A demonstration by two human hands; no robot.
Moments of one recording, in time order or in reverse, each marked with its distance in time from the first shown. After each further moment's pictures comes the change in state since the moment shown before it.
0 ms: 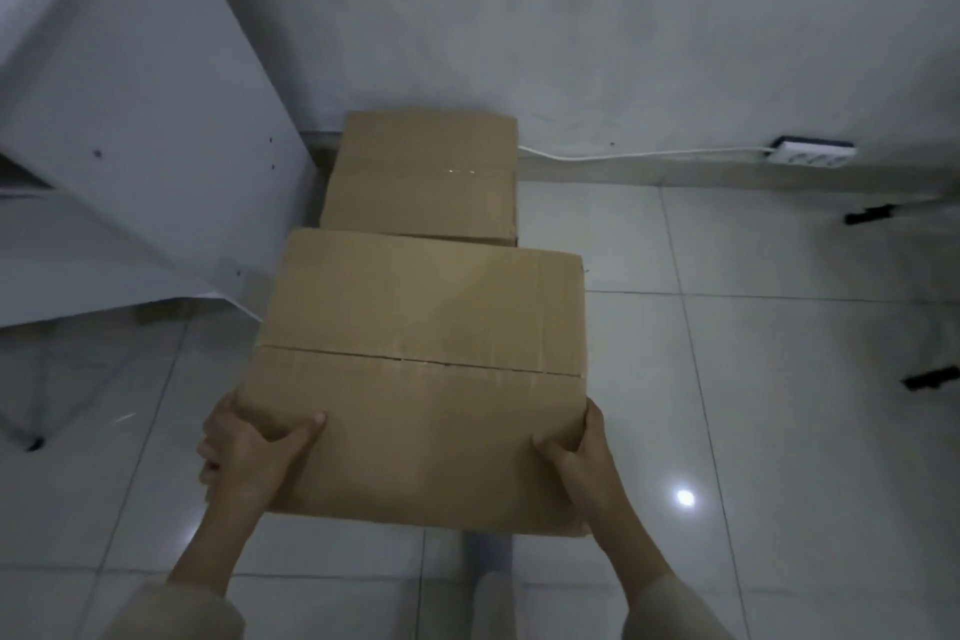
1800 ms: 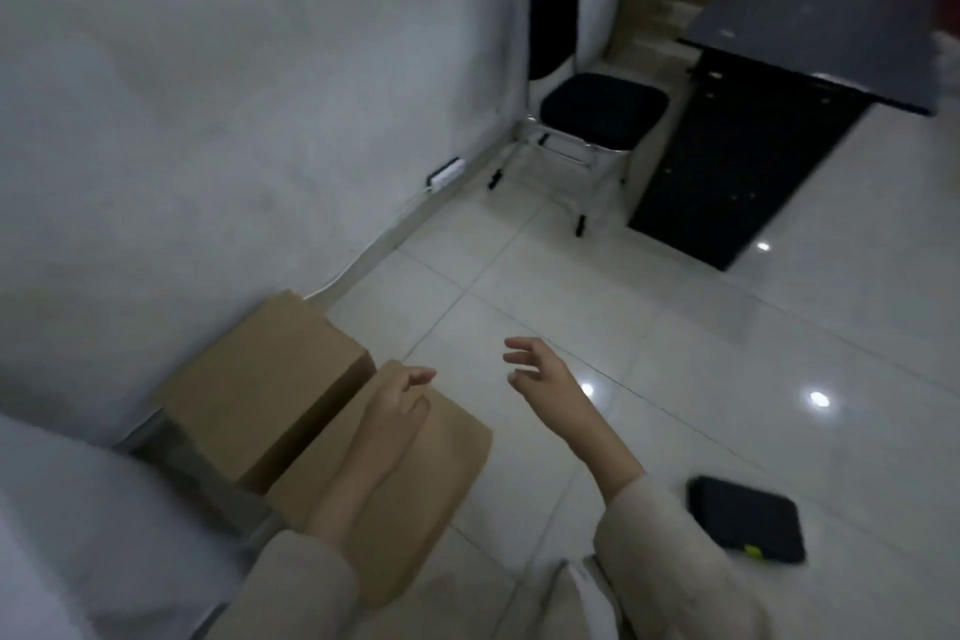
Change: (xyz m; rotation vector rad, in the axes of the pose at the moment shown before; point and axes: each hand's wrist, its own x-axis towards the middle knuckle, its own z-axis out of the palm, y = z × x) left_hand -0.111 0.211 -0.152 0.255 -1.206 1.076; right_hand -0.254 -0.197 0.050 0.379 0.664 -0.115
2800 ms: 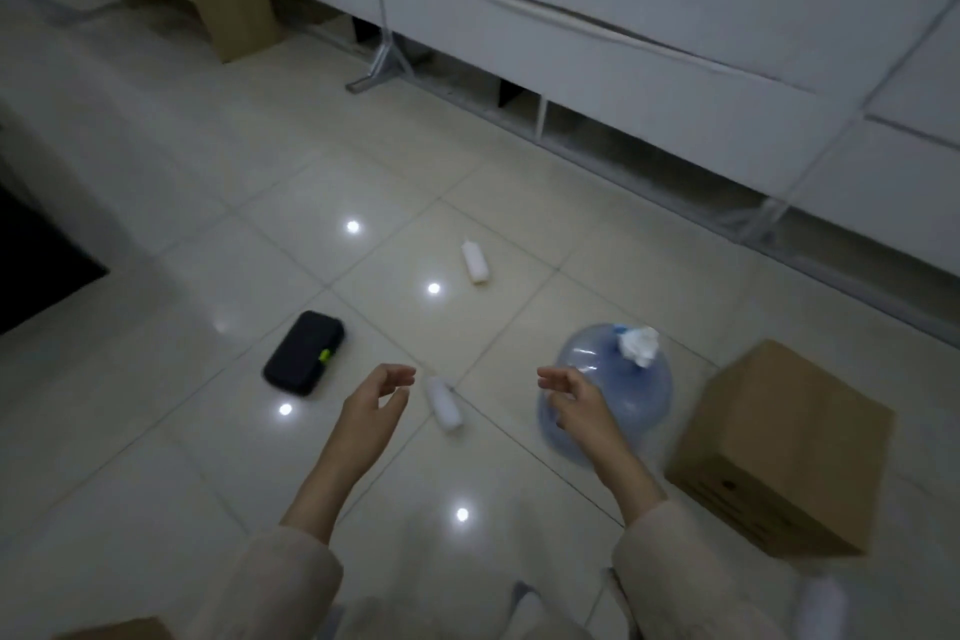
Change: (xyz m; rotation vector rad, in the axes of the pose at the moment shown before) left_hand -0.398 0.025 0.352 0.453 -1.257 0.617; right_hand -0.638 0.274 -0.027 0.659 1.511 0.477
